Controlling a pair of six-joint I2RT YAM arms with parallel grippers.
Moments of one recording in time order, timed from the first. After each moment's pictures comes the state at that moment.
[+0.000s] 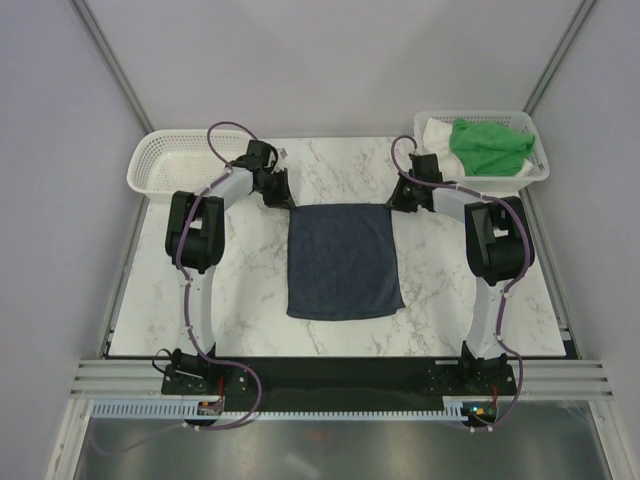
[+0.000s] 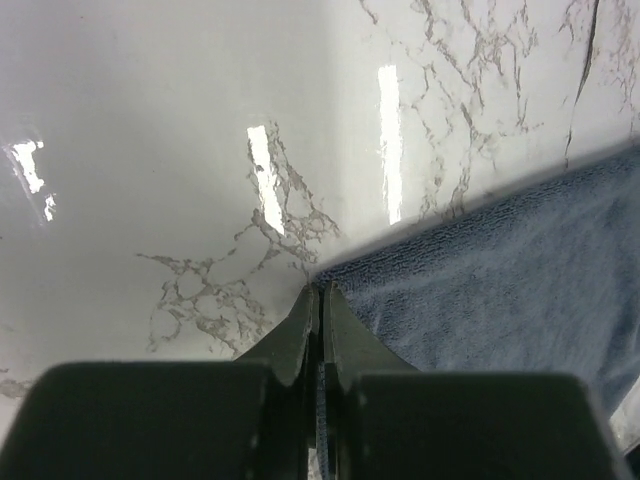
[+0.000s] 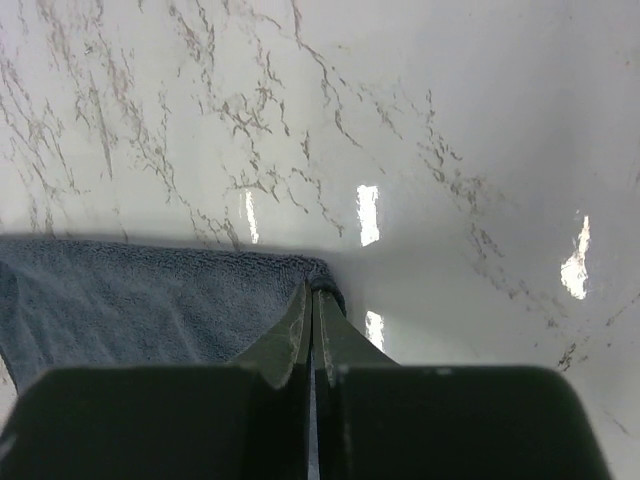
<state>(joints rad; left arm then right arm) -0.22 2.26 1.72 -0.49 0.38 -0.30 0.18 2.07 1.34 -0.11 -0.21 0.49</state>
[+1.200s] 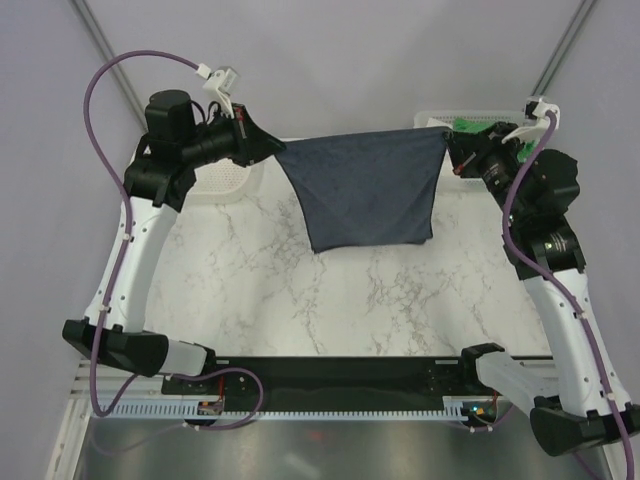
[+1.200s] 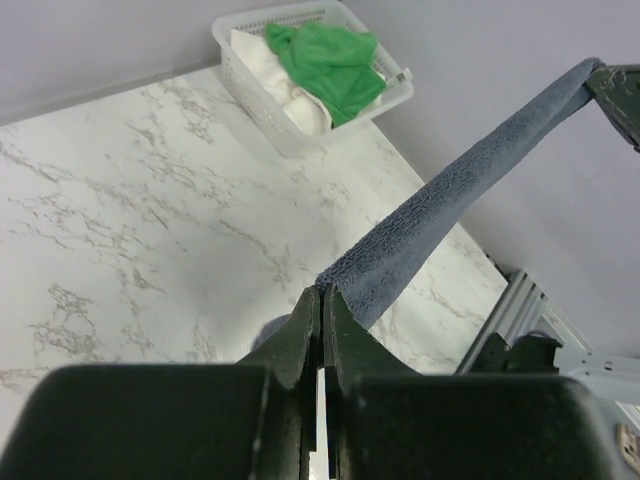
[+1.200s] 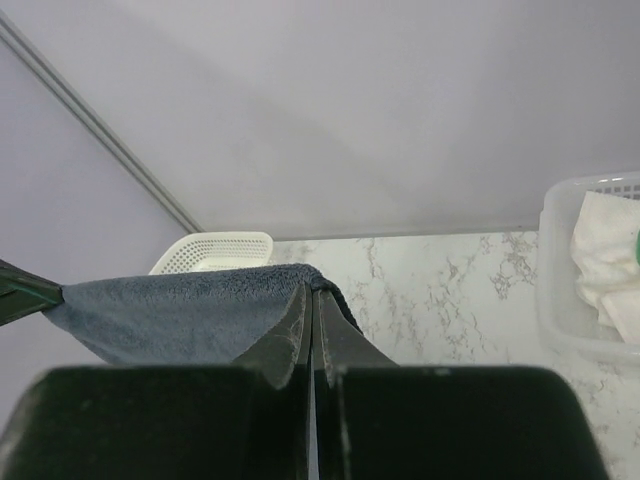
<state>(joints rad) -0.23 1.42 1.73 -0.54 0.64 -0.31 0.18 1.03 1.30 -0.17 -0.13 0.47</state>
